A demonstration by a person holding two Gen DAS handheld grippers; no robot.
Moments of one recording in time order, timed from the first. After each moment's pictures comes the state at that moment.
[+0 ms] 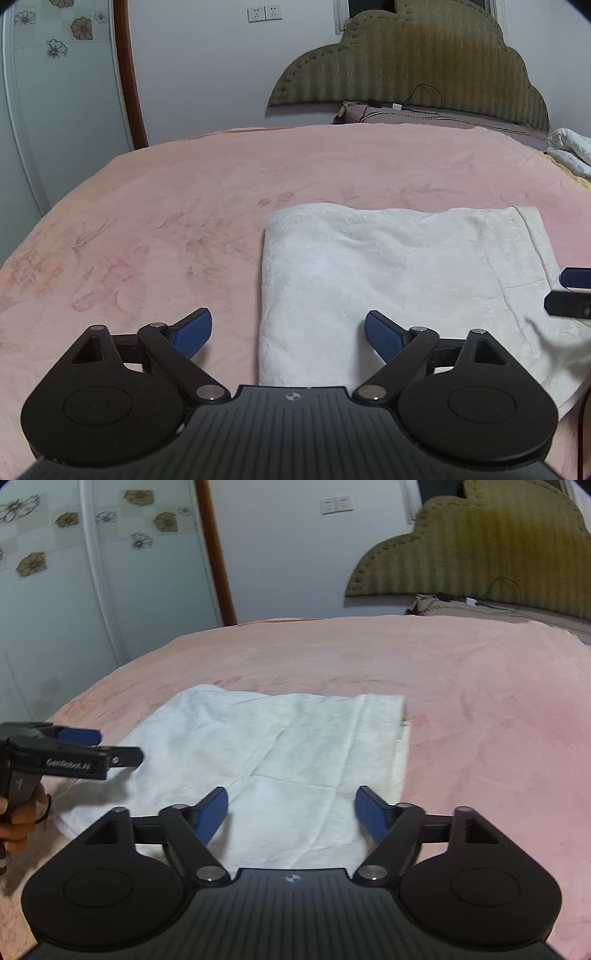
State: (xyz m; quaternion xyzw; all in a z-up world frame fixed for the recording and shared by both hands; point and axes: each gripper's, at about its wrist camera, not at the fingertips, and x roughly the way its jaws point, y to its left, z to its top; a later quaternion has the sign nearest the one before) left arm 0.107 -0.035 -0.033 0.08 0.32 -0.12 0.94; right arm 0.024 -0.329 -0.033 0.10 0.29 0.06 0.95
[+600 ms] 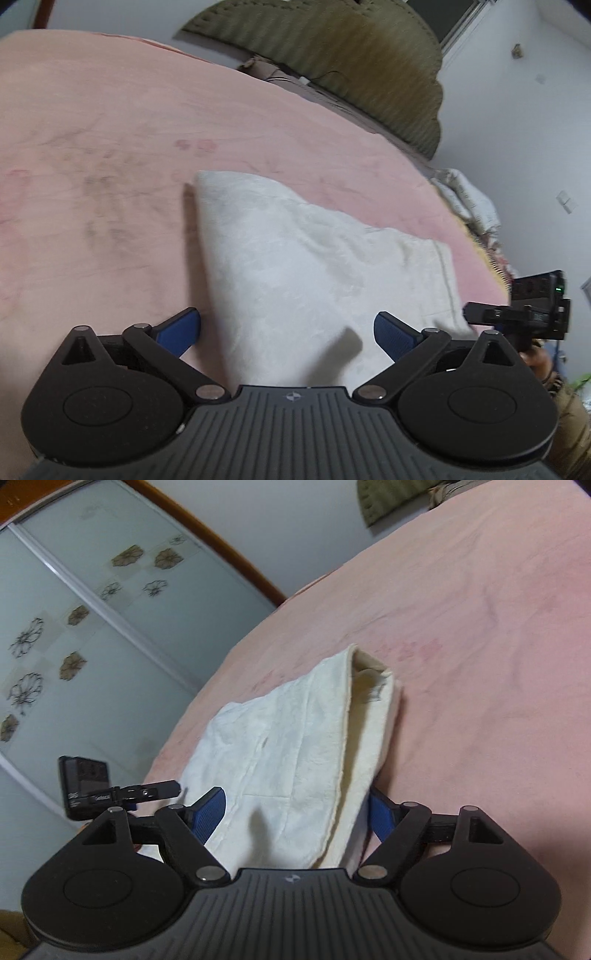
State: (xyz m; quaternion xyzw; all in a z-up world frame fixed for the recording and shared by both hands) left arm 0.192 0.030 -0.067 -0.13 0.42 -0.36 0.82; right arm 0.082 -0.426 -0.078 0.34 0.33 0.25 0.84
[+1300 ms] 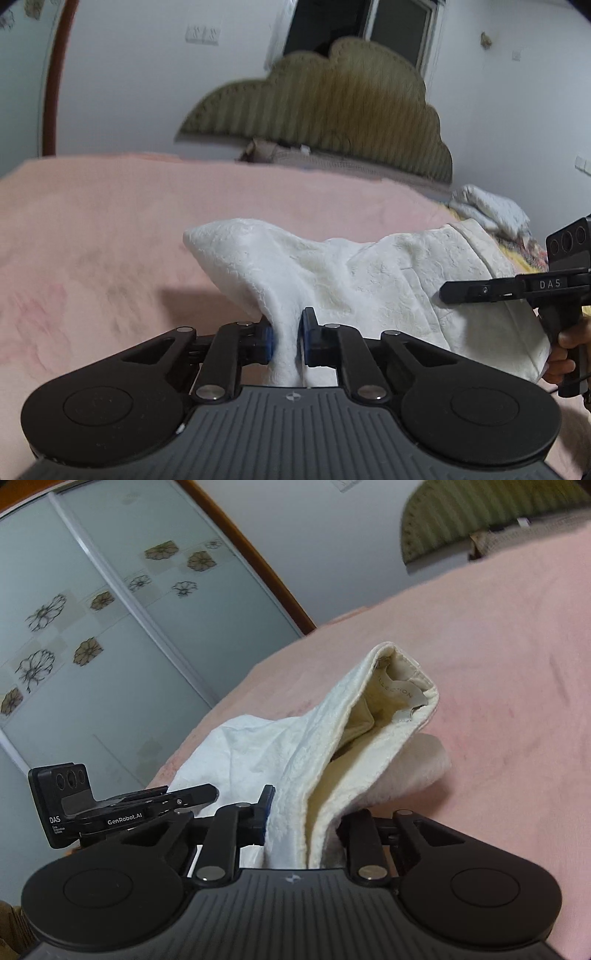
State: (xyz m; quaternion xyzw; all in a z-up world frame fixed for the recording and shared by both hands) left arm 0.141 0.007 -0.020 -0.03 0.26 -0.30 0.92; right arm 0.089 -0.376 -0.023 0.25 0.27 0.24 0.90
